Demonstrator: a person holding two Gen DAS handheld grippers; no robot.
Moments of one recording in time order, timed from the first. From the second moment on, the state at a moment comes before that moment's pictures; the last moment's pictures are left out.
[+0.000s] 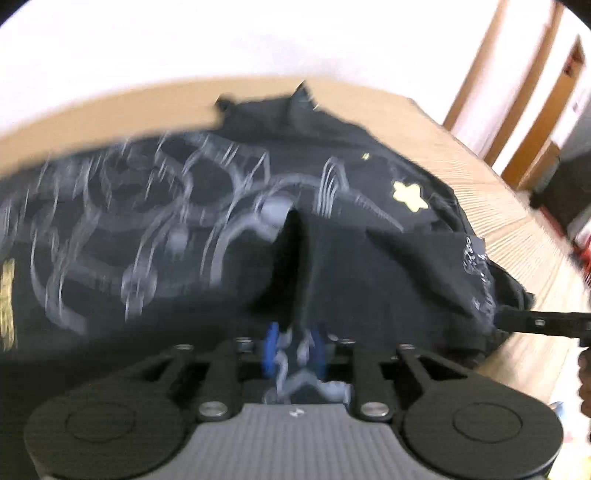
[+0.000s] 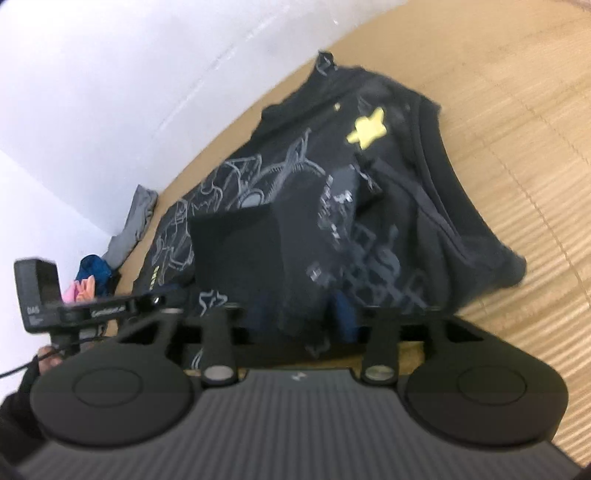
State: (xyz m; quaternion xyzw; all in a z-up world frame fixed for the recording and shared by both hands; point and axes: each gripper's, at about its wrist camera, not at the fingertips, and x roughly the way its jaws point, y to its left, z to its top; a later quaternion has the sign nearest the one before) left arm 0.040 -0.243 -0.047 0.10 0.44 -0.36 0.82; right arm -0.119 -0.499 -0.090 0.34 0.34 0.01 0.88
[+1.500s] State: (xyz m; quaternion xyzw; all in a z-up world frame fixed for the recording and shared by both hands) left arm 0.077 -0.216 -0.083 -0.08 0.56 -0.37 0.74; right arm -0.038 -0.577 -0.104 0.42 0.37 0.08 0.82
